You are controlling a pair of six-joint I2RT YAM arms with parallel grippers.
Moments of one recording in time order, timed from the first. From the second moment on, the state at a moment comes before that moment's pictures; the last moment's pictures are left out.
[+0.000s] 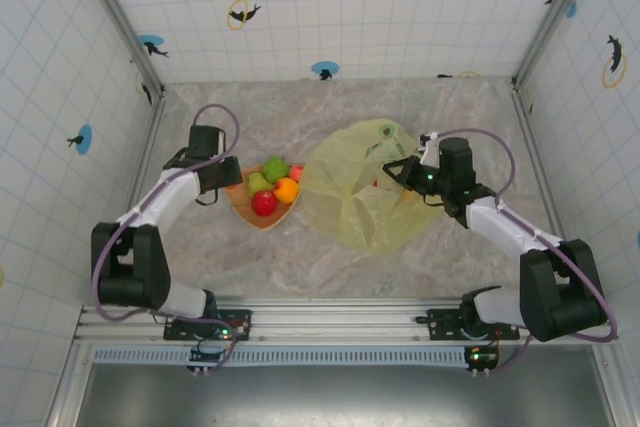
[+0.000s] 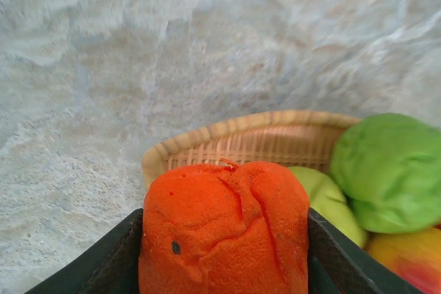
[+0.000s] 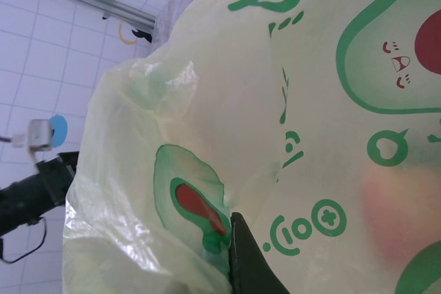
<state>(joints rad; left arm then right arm) -0.12 1.33 0.91 -0.48 0.04 -0.30 0.30 1.30 0.65 0.13 -0.58 0.80</state>
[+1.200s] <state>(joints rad) -0.83 1.75 0.96 0.02 0.22 -0.52 0.34 1.30 0.67 0.22 -0.63 0.96</state>
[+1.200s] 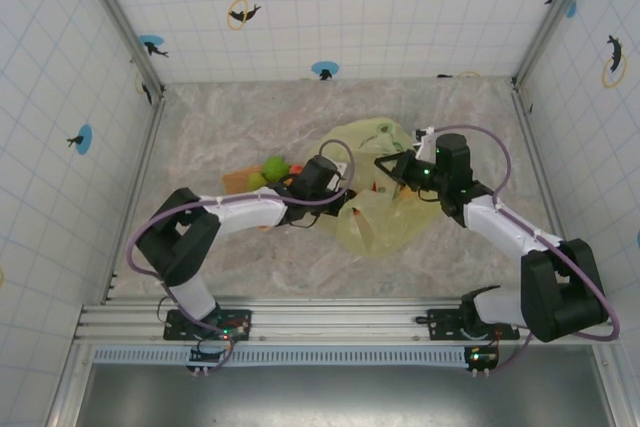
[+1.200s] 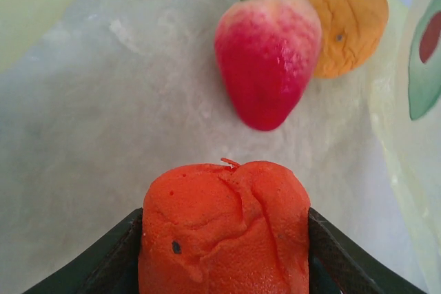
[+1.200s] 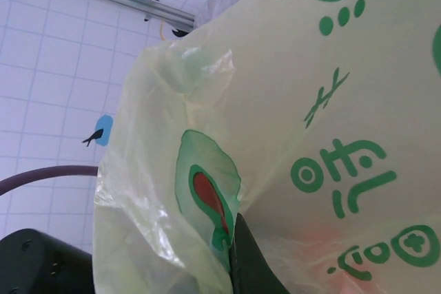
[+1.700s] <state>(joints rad) -0.83 1.94 1.08 0.29 -0.01 -0.72 0.34 1.31 0.67 0.24 -0.64 0.97</state>
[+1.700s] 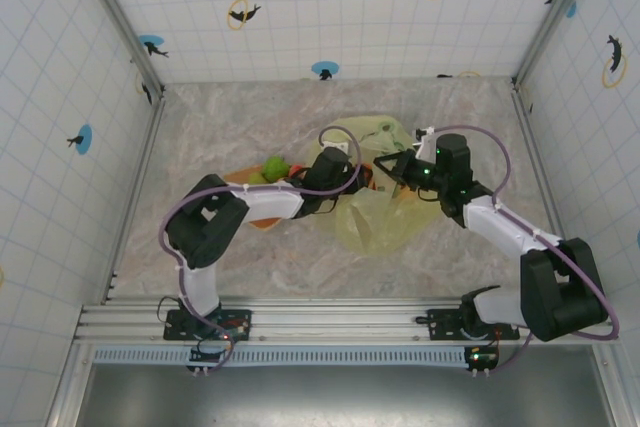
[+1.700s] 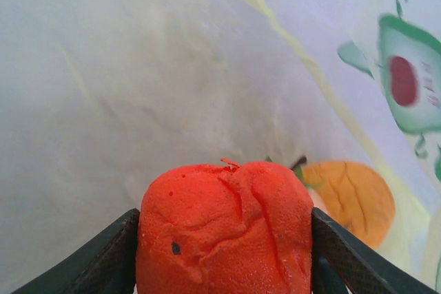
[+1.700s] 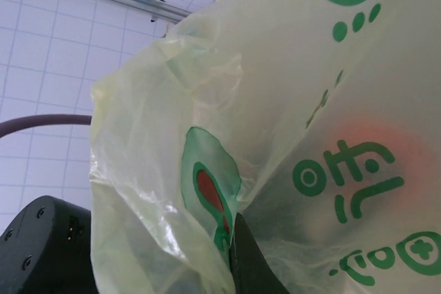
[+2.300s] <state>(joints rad) -0.83 1.97 1.10 0.37 0.01 -0.76 0.30 1.32 0.65 0.24 -0.67 0.94</state>
